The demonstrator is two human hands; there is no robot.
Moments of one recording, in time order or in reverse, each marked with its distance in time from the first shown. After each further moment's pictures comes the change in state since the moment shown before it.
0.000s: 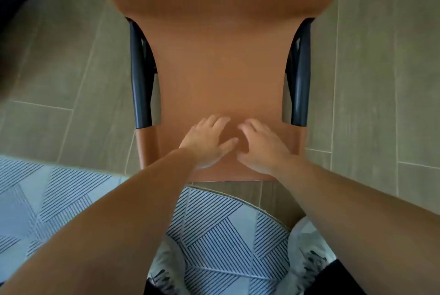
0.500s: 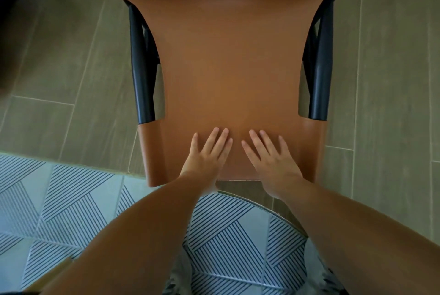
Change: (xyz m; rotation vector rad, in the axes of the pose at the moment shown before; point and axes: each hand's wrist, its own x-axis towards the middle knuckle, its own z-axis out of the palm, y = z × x) left_hand -0.034 -0.052 0.072 0.841 -0.194 0.121; right_hand -0.013 0.032 0.078 -0.658 -0.117 -0.119
